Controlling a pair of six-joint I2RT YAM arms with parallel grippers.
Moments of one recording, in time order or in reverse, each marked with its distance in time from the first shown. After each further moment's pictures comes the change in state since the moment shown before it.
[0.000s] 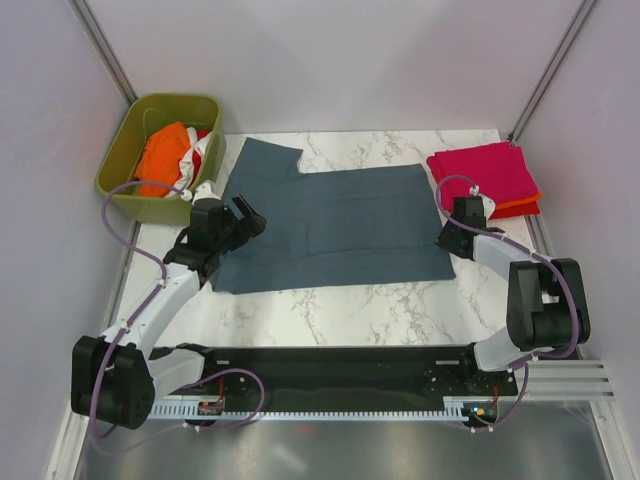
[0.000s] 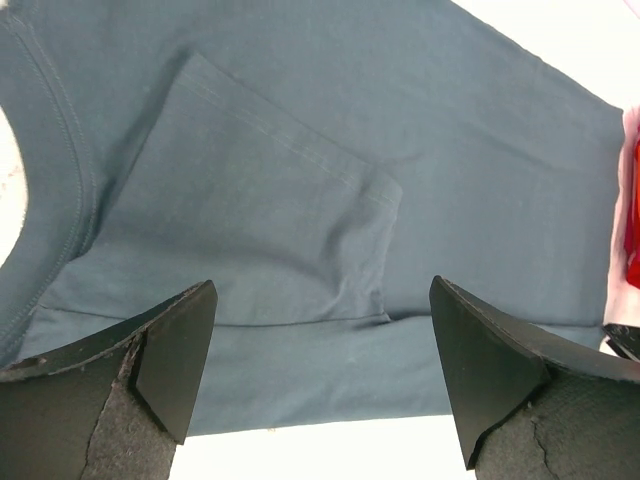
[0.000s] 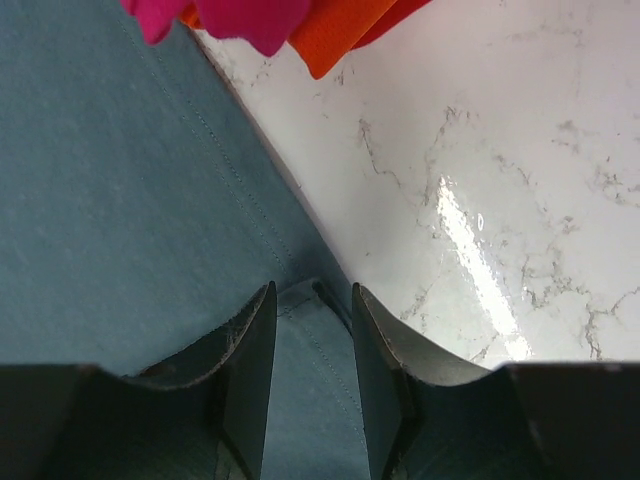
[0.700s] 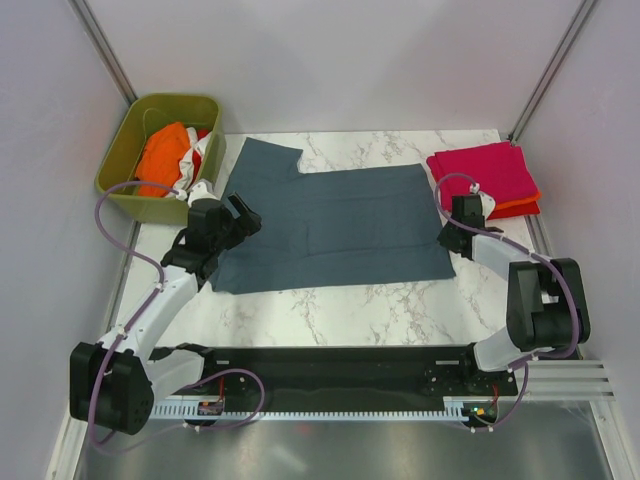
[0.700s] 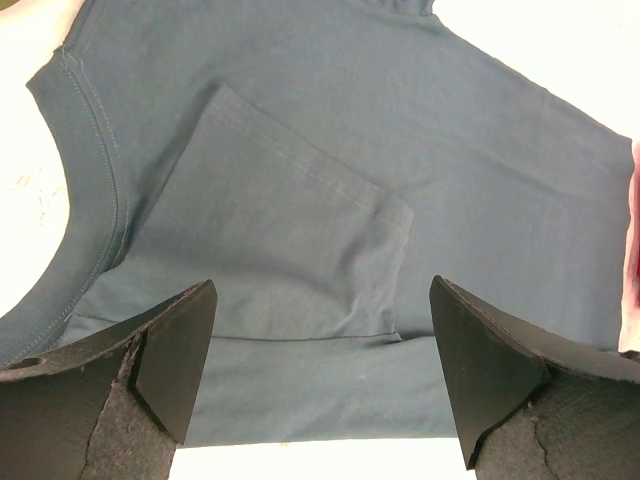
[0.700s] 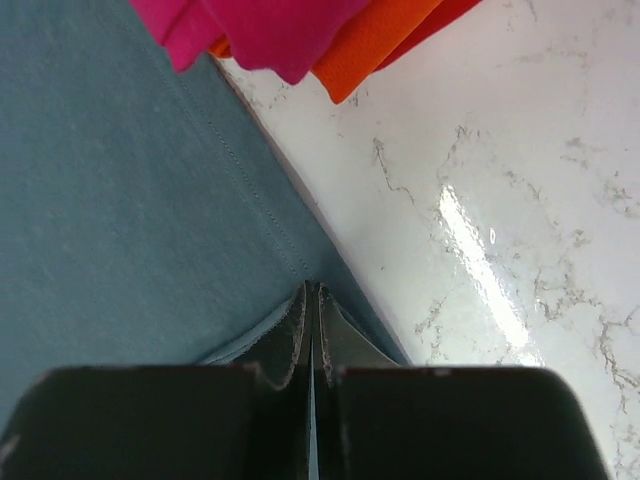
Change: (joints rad) left arm 0.000 -0.029 0.000 0.001 -0.071 0.016; right arm 0.011 0.013 0.006 0.036 0.024 0.023
